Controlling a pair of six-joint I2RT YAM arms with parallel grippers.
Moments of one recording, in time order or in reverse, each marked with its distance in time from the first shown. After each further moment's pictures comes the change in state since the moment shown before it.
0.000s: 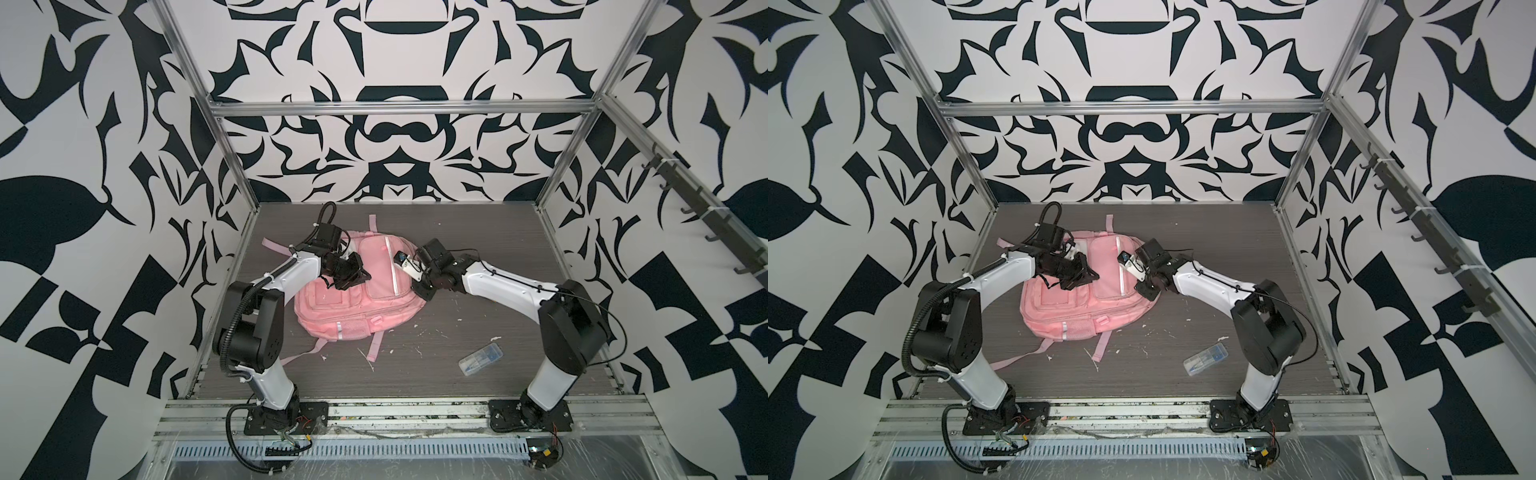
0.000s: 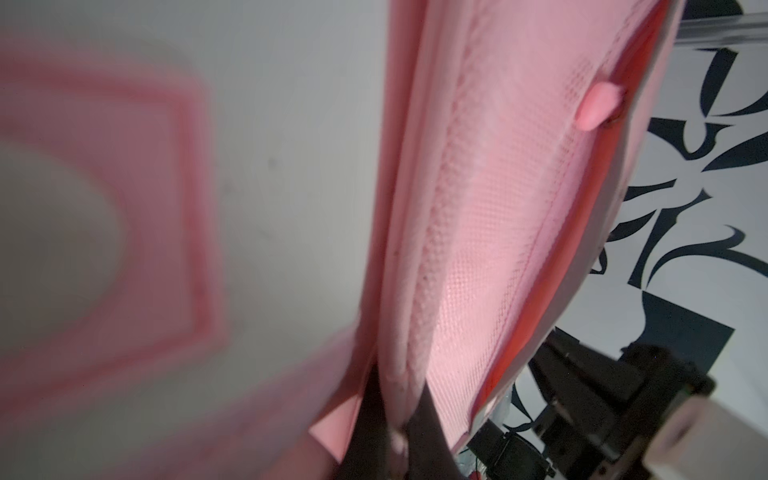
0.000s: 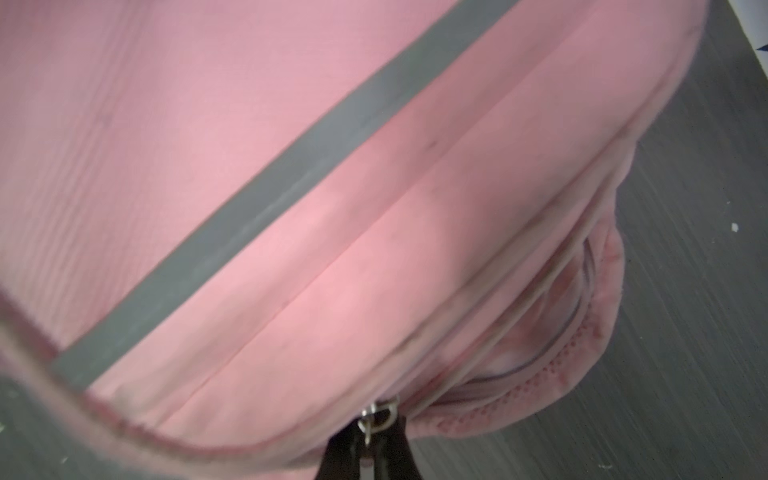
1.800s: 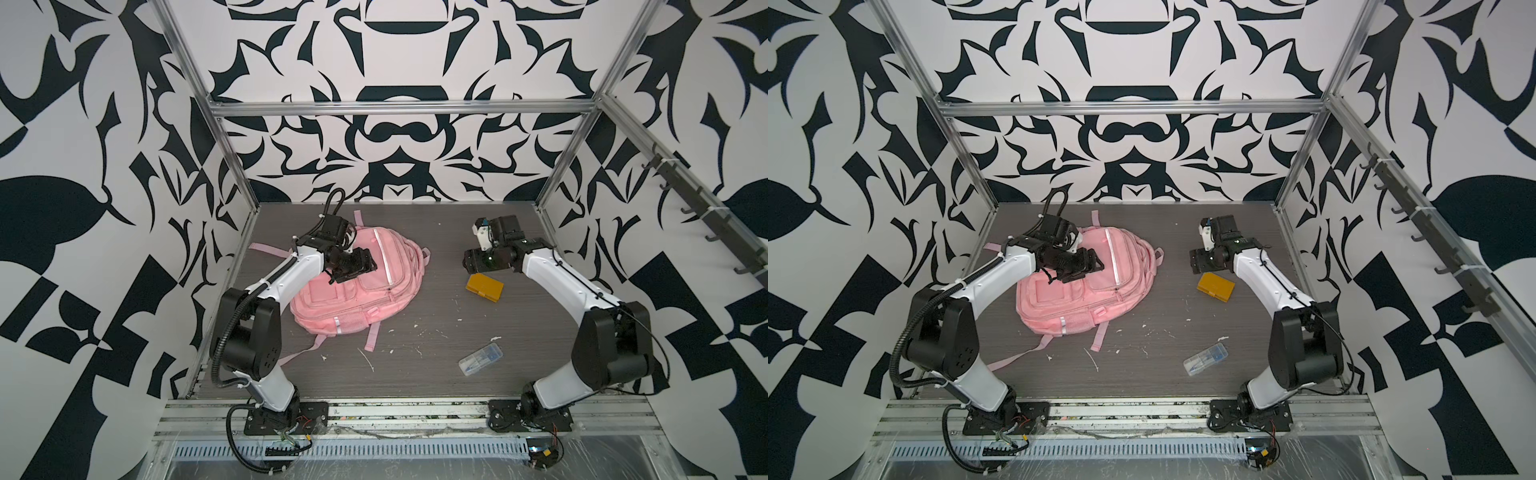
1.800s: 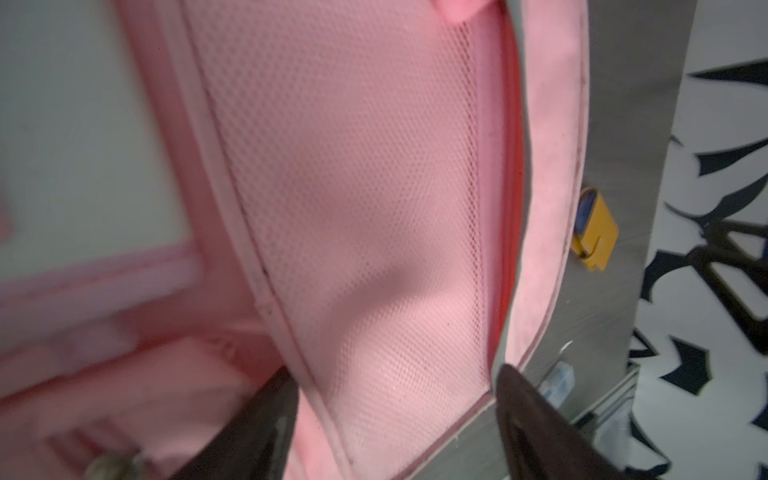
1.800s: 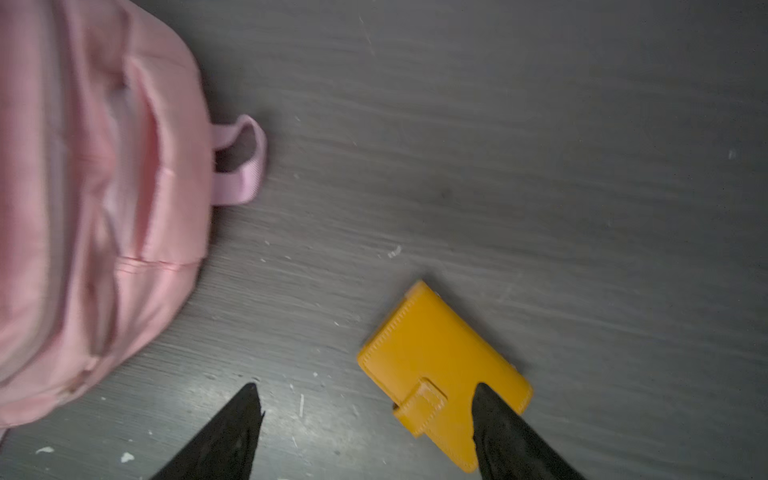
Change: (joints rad) left arm -0.080 -0.063 0.105 -0.162 -0.251 0.248; right arm -0.528 -0.125 0.016 -0.193 -0.058 0.382
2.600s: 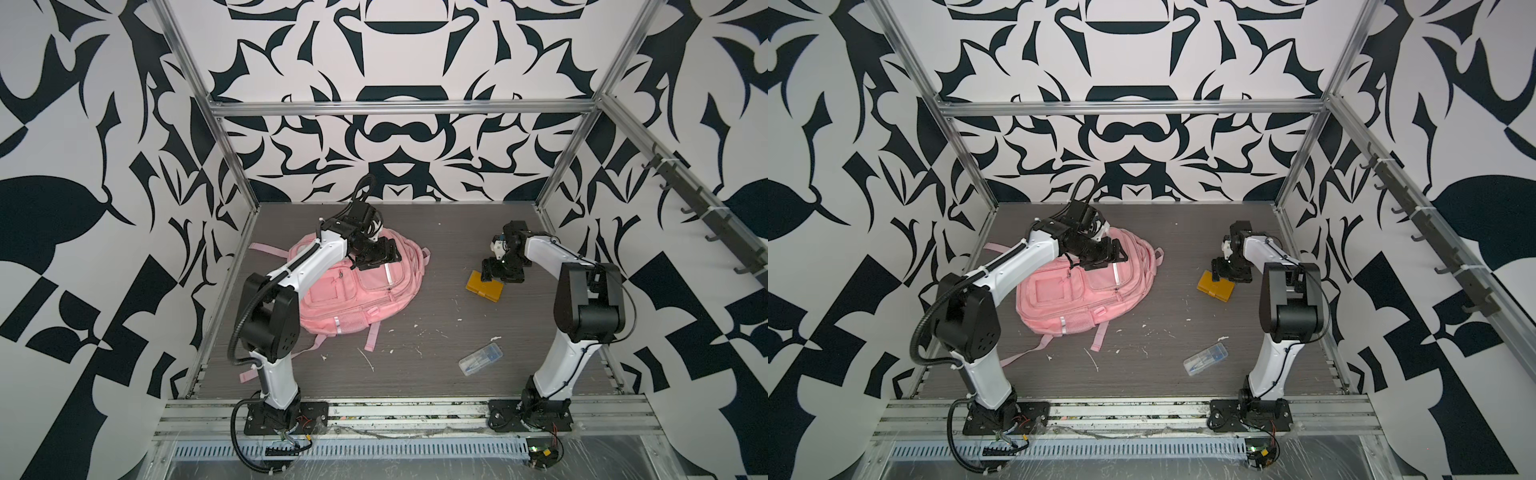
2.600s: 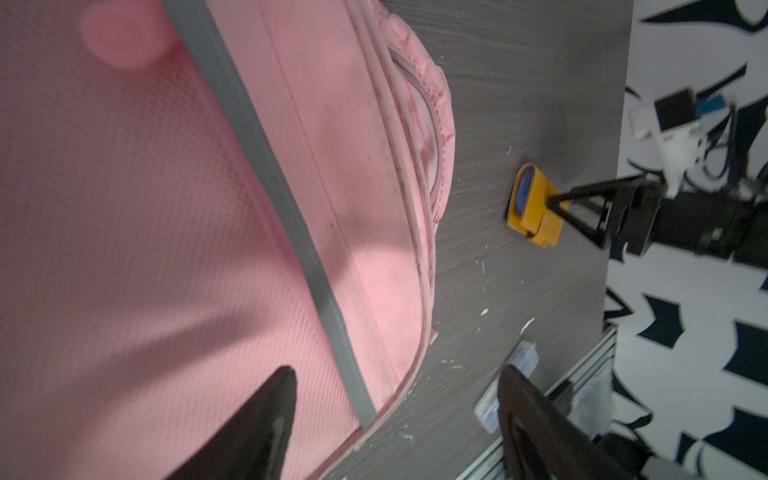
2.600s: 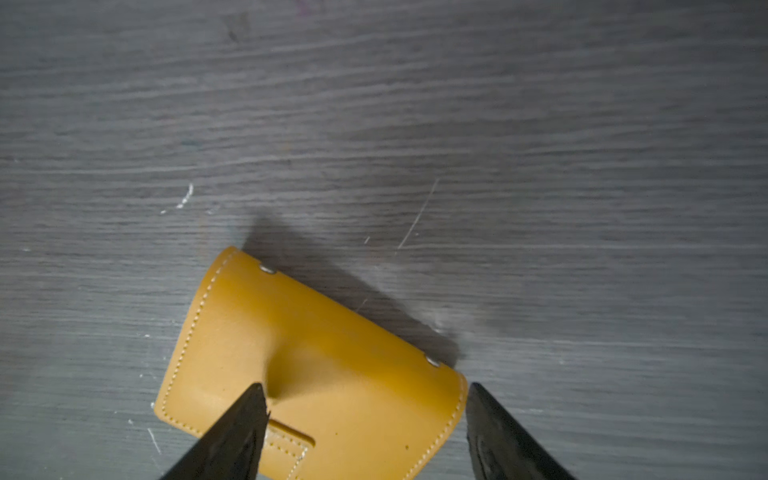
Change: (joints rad) left arm -0.126 0.219 0.307 -0.072 0.058 -0.026; right arm -0.184 0.309 0.111 -0.126 -0.047 -0.019
